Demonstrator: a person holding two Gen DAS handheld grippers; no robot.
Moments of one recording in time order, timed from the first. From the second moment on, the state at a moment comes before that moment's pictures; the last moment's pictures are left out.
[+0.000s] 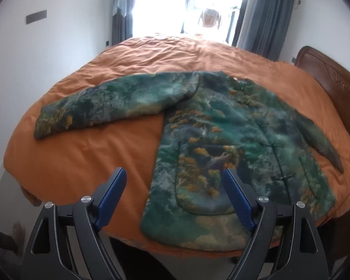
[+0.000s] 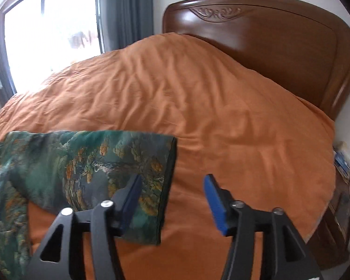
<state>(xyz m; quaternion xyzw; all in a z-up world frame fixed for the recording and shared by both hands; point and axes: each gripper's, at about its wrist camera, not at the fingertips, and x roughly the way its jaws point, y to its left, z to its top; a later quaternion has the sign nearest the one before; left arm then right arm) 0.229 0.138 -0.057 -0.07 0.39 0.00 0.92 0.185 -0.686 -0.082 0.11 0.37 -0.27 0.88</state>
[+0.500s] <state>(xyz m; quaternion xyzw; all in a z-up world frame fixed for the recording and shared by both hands) 0.245 0.150 -0.146 -0.07 0.47 -0.06 0.88 0.117 -0.452 -0.140 0.19 0.44 0.08 0.87</state>
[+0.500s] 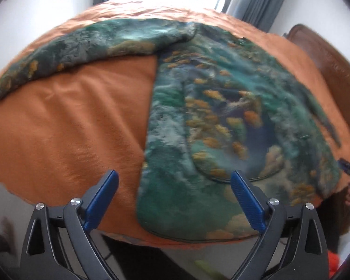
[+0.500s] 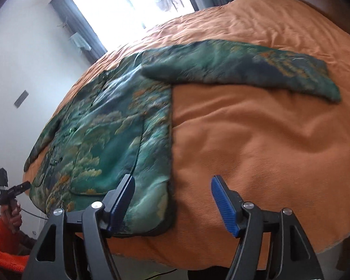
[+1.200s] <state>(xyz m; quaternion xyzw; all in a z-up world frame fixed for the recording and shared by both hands) 0.224 0.125 -0.135 0.01 0.49 -0.11 0.86 0.142 -0.392 -0.132 0.14 0.52 0.15 0.83</state>
